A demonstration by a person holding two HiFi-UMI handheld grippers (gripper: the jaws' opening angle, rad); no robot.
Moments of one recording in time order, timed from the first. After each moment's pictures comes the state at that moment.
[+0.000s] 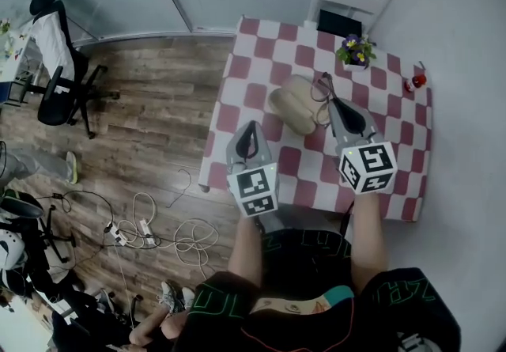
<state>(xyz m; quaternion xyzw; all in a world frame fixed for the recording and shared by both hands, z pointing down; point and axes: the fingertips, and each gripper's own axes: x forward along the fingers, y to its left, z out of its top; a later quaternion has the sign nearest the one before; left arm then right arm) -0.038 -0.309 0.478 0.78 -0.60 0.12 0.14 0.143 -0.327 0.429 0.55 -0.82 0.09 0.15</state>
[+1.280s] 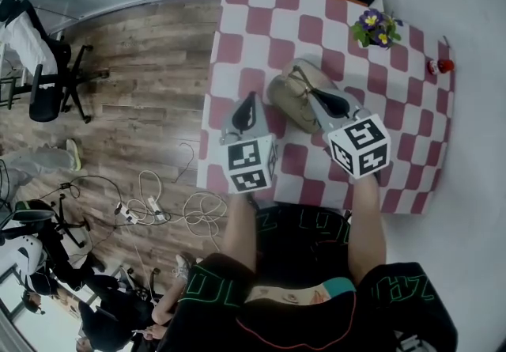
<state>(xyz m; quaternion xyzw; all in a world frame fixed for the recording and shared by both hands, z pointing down) -0.022 -0.386 0.547 0.79 -0.55 0.17 0.22 0.101 -0.368 0.539 0.43 -0.84 0.24 0.24</state>
